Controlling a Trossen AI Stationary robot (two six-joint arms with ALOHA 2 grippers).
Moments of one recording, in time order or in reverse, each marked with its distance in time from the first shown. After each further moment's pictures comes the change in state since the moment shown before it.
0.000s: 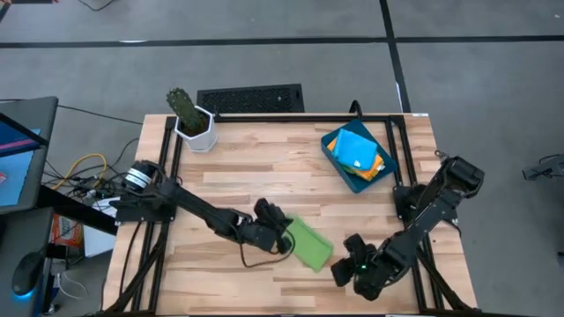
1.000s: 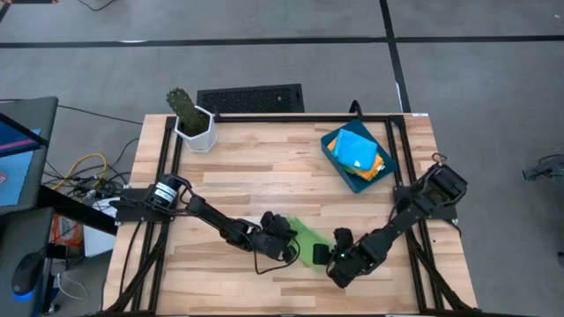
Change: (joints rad) left arm -0.006 0.250 0.001 0.234 0.066 -0.119; right arm -0.194 0.176 0.006 0.072 -0.050 0.304
